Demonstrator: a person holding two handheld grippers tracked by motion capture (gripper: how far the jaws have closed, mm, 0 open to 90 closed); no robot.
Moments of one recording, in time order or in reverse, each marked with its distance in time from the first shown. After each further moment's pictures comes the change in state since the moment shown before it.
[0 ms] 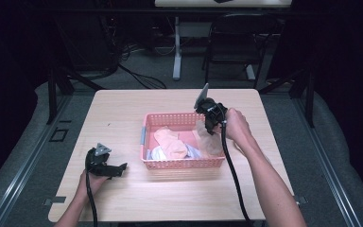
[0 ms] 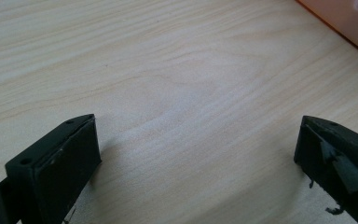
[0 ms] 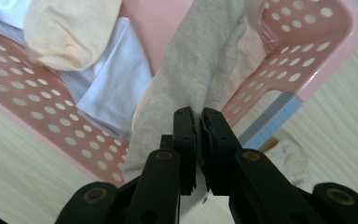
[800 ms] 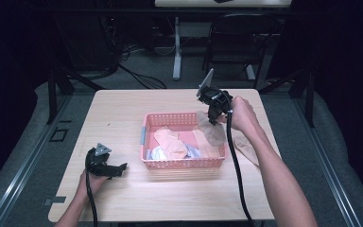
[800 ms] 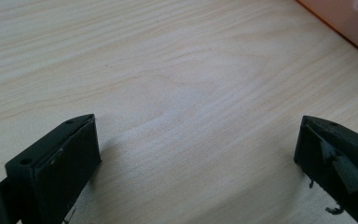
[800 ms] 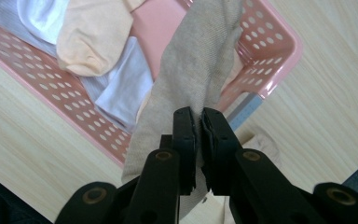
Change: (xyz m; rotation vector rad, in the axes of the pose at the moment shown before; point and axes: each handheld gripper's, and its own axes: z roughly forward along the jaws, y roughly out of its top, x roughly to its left) left arm 0.000 0.000 0.000 0.000 0.001 0.001; right arm -0.004 -0.004 -0.051 -0.066 -0.006 -0.008
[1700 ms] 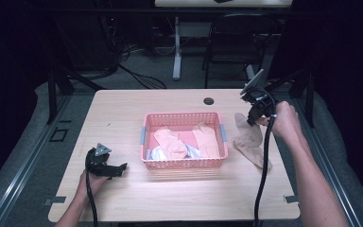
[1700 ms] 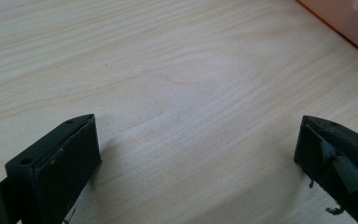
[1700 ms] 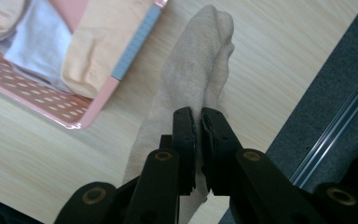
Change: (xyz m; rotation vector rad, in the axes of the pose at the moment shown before) left arm 0.000 0.000 0.000 0.002 0.000 -0.002; right arm -0.071 -0.091 -0.017 -0.026 -0.062 0.207
